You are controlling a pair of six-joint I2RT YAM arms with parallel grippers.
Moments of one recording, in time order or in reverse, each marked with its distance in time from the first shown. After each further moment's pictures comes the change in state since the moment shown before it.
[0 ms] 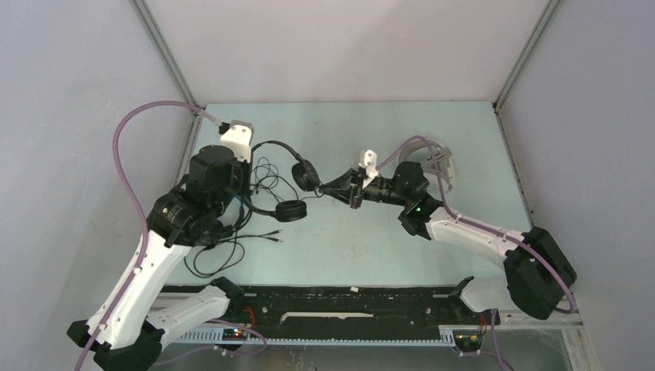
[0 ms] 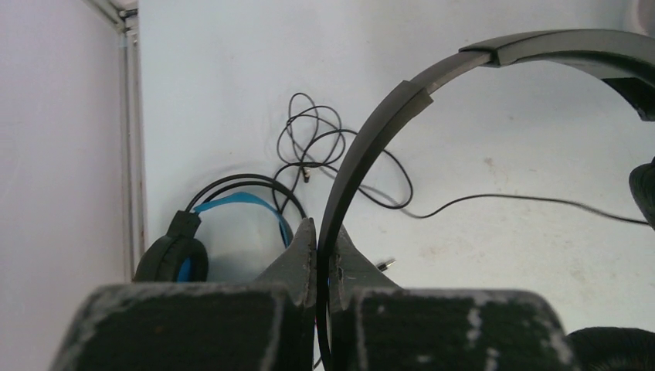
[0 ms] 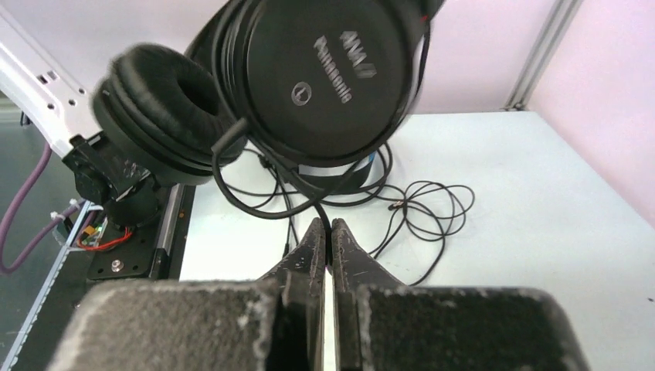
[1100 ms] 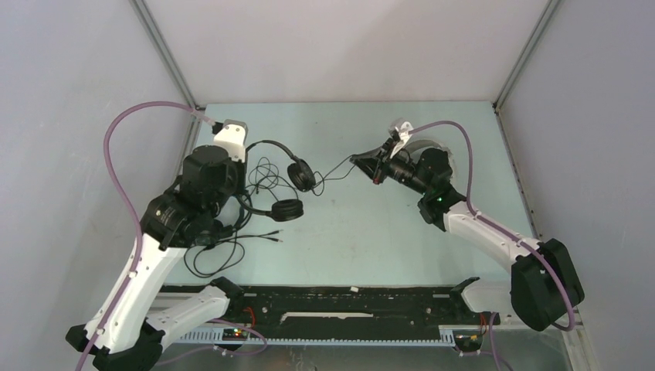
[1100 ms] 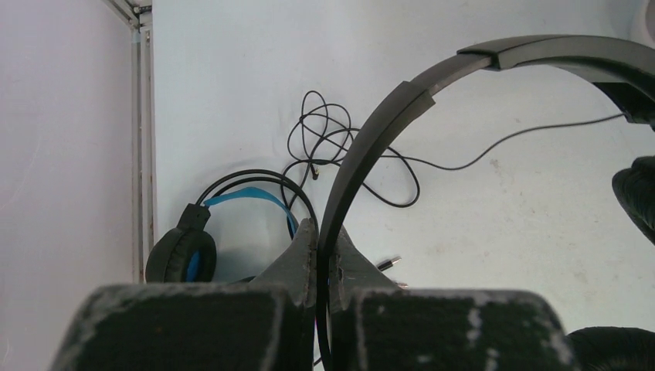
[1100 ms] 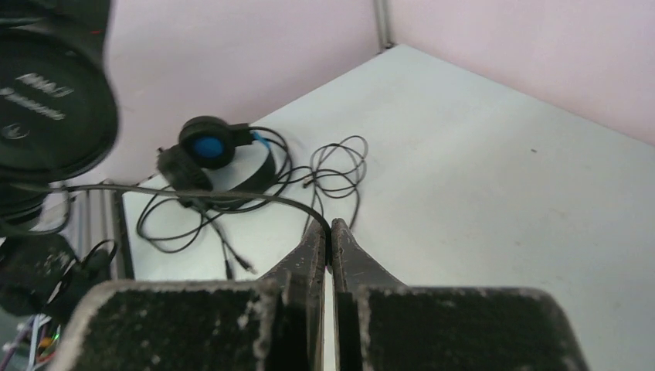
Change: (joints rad) left arm 0.015 -0.005 0.031 -0.043 -0.035 -0.003; right arm -0.212 -0.091 -0.011 -0.117 0.175 0.241
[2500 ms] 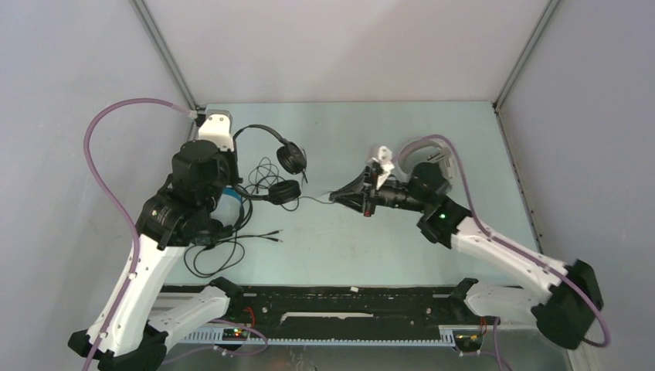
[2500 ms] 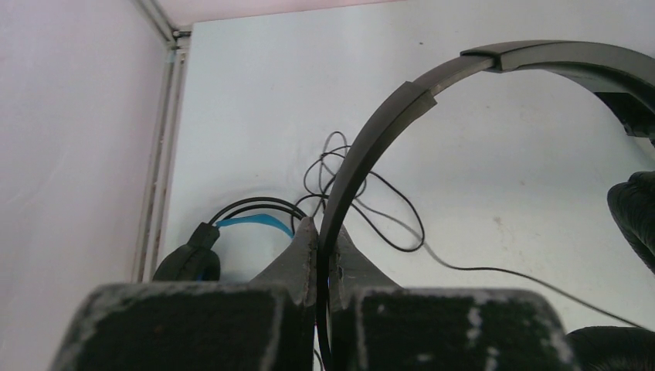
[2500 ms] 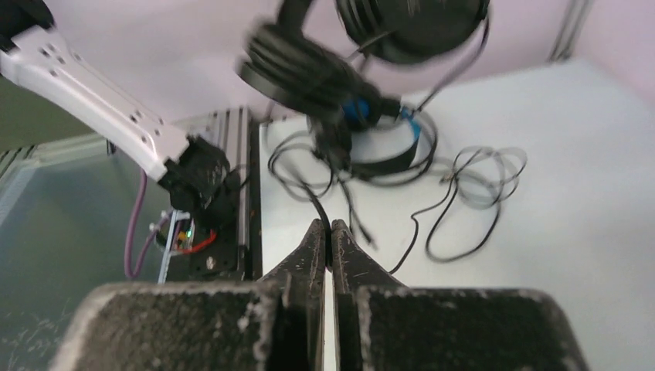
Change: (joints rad) left arm 0.058 -0.005 0.013 0.099 -0.017 -0.024; right arm 0.224 -0.095 0.048 -0.237 -0.154 -0.087
